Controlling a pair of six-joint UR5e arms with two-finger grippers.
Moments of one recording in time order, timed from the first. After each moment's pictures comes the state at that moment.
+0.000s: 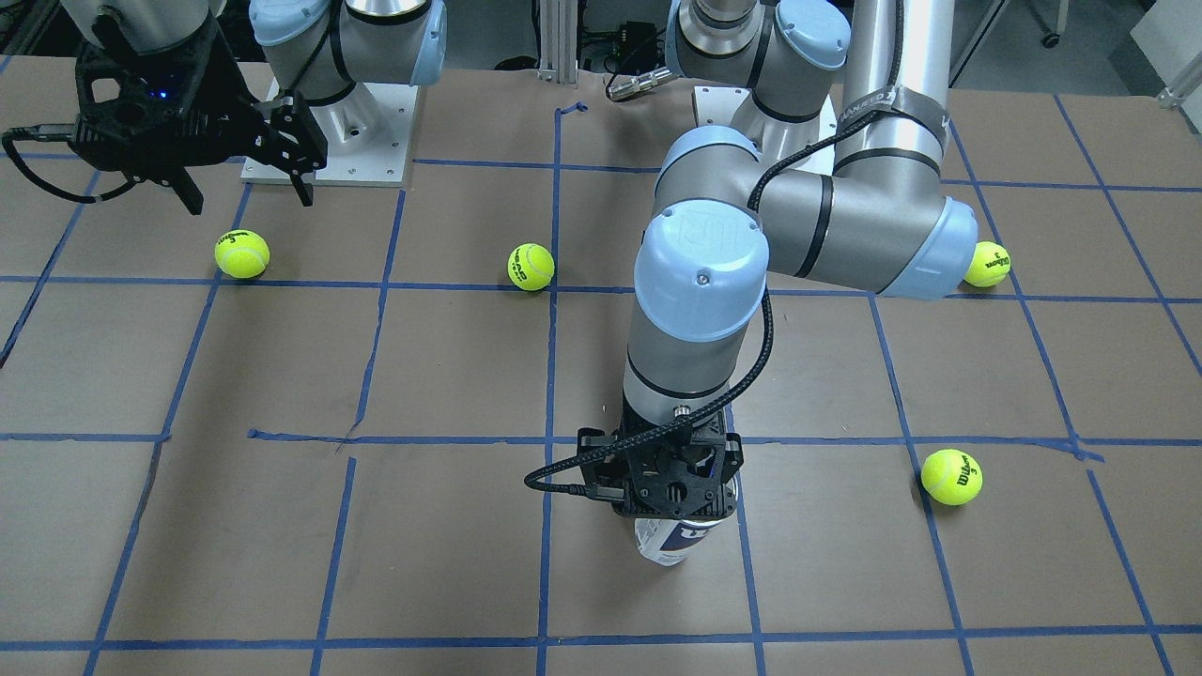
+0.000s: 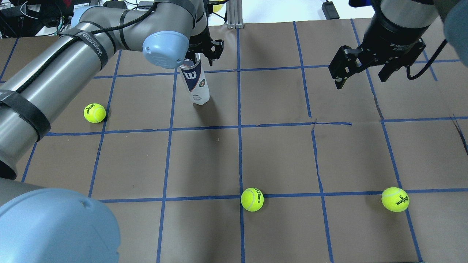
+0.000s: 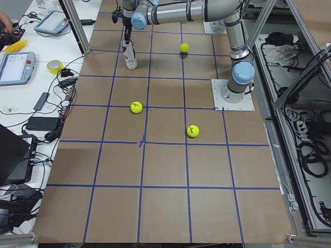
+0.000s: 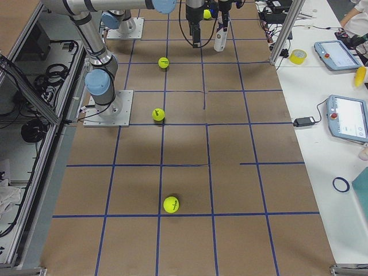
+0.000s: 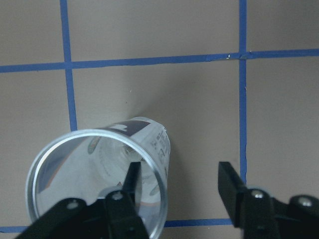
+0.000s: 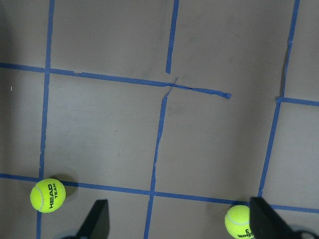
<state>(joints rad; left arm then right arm) -1.79 -2.07 -1.34 -1.13 1.62 -0.18 1.54 -1.64 1.57 -1.52 -1.57 -0.16</state>
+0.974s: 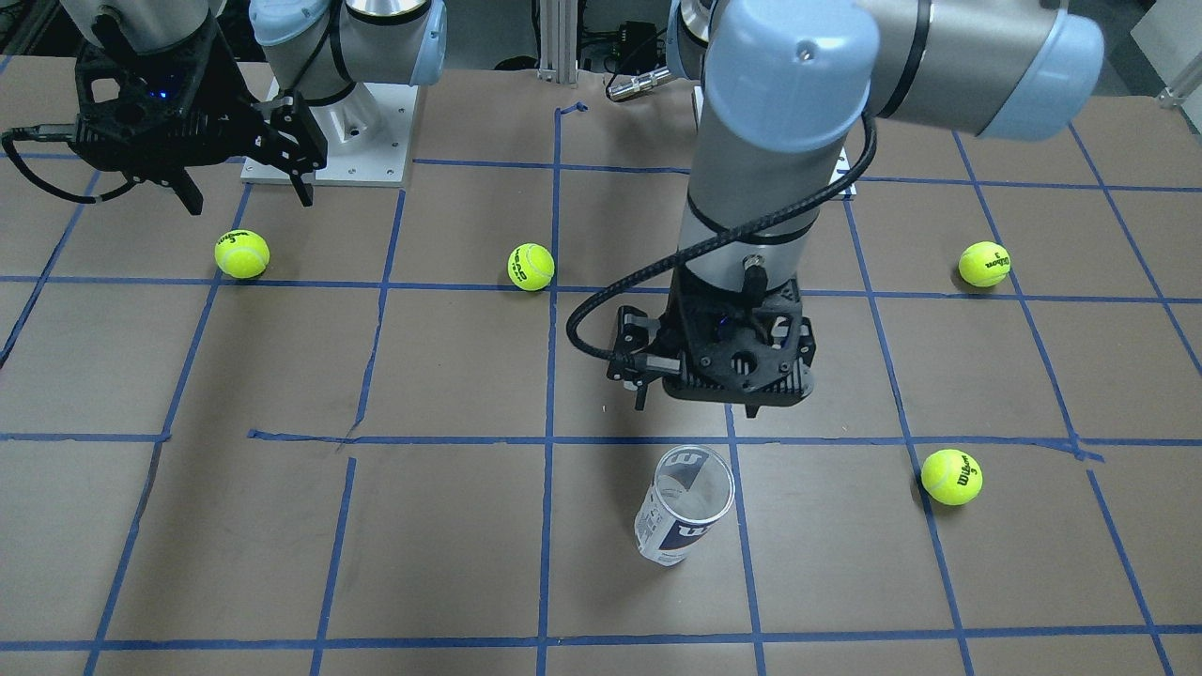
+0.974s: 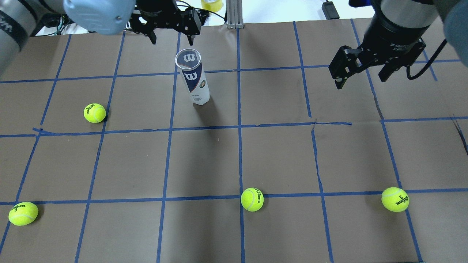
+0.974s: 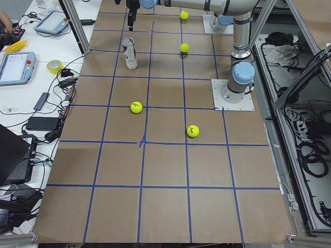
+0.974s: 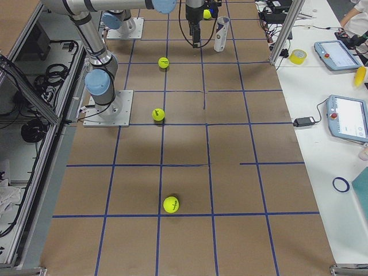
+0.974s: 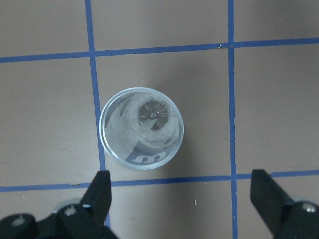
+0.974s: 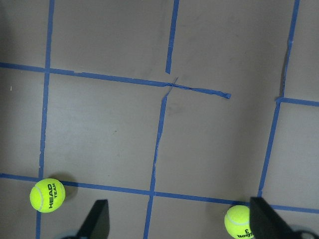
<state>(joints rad) -1.70 -1.85 -1.27 -1.44 1.61 -0.04 1.54 -1.64 1.57 -1.52 -1.57 -0.16</state>
